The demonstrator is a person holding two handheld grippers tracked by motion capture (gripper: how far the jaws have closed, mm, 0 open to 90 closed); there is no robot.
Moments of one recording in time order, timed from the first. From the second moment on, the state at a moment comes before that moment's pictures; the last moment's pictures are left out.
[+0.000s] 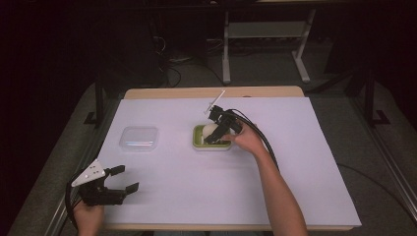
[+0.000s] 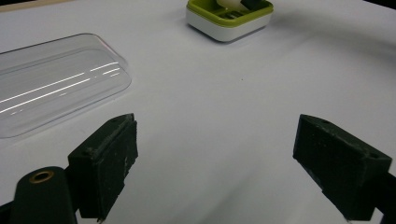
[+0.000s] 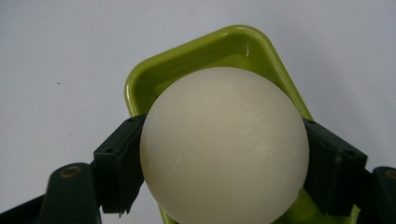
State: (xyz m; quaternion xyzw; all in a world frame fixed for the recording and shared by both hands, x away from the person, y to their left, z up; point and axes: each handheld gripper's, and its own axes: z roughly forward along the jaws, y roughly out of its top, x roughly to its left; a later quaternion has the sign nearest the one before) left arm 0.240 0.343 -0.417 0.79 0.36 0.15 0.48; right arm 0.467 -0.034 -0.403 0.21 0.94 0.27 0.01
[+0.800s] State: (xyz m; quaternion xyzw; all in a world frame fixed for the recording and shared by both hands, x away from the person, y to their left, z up) left arm 0.240 0.344 -0.417 0.79 0.36 0.15 0.48; right arm 0.470 -0.033 -0.408 0.22 0.94 0.27 0.01
